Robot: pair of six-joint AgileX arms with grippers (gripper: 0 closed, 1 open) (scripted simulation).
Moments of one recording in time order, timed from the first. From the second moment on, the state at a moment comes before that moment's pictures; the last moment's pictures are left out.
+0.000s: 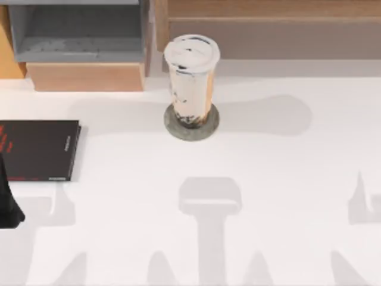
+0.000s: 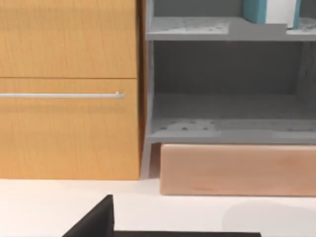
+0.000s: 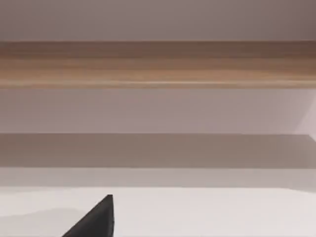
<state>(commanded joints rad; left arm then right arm) 0.00 0.00 0.00 0.00 0.00 0.00 0.02 0.04 0.04 0.00 0.01 0.00</state>
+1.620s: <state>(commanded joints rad) -0.21 1.56 1.02 0.52 -0.18 -0.01 0.00 0.00 0.00 0.00 0.00 0.00</state>
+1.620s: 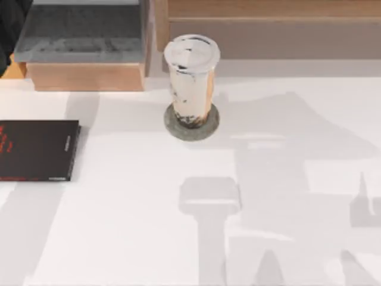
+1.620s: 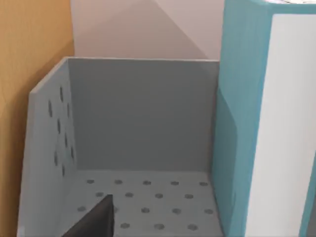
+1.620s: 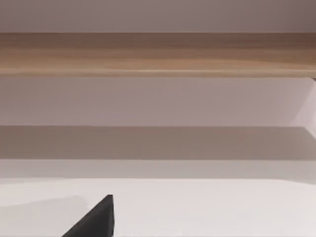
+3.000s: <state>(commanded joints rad) -0.25 2.02 1.42 0.60 -0.21 -0.01 0.00 0.00 0.00 0.00 0.00 0.00</state>
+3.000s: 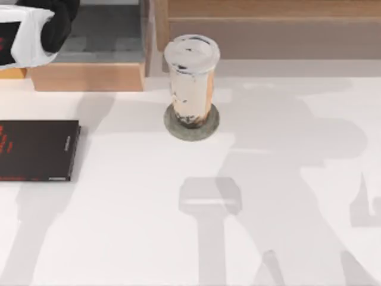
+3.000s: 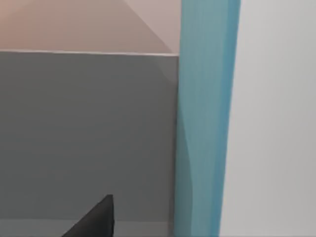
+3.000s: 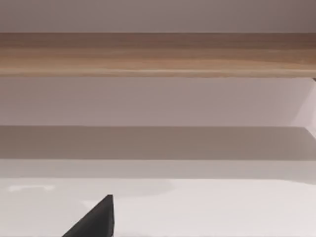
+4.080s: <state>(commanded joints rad) -0.25 2.02 1.42 0.60 -0.21 -0.01 0.00 0.00 0.00 0.00 0.00 0.00</state>
